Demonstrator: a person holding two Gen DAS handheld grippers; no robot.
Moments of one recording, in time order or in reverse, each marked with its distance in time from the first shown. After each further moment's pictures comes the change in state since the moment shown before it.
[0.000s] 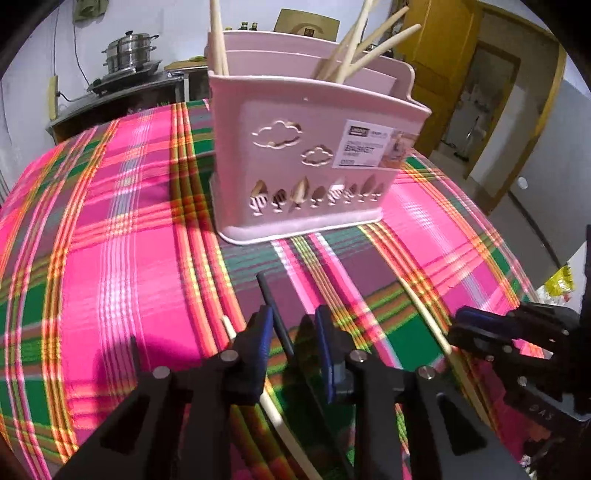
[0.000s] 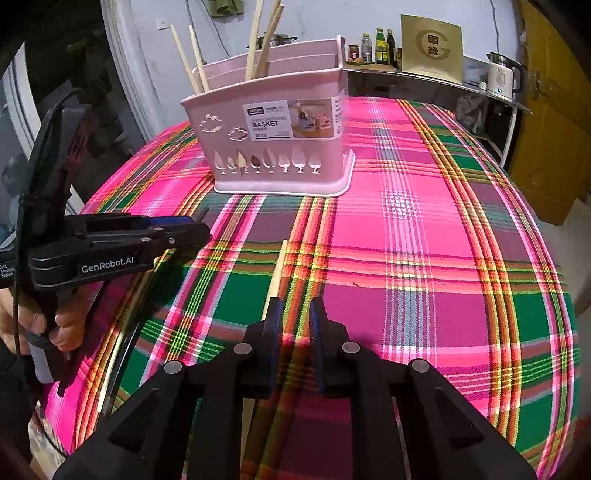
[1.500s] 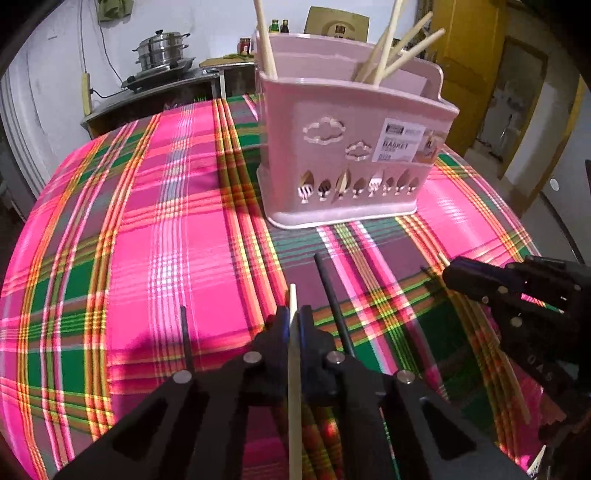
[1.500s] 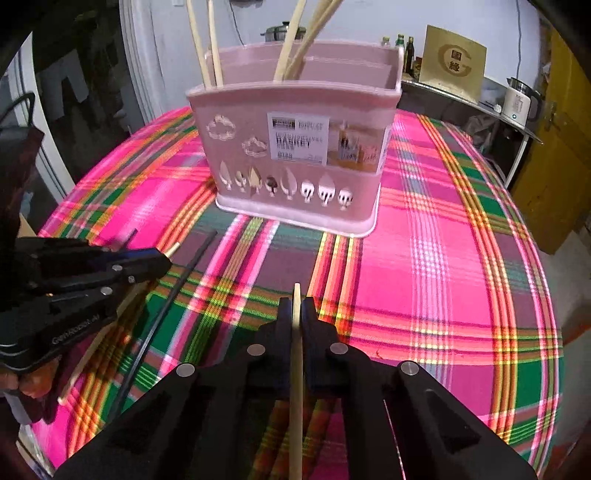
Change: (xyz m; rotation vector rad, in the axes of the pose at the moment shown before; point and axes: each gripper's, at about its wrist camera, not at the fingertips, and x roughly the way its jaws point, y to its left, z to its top) left arm -0.019 0.004 -0.005 -0.025 0.007 0.186; right arm 0.021 0.017 0.042 -0.085 0.012 -0.051
